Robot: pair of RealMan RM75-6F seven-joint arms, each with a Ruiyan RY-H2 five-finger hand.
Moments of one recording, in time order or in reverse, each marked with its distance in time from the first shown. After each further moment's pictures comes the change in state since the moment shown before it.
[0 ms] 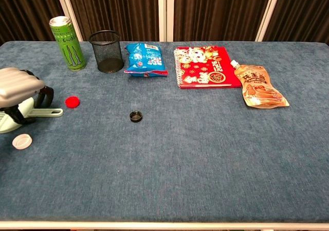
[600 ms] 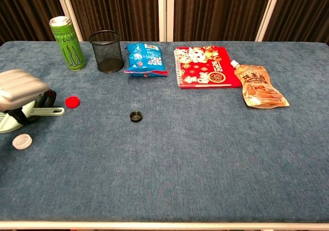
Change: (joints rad) left arm -0.017 -0.012 0.017 0.018 0.005 -0.006 0.013; right arm -0.005 -0.005 -0.003 0.015 0.002 0.001 0.020
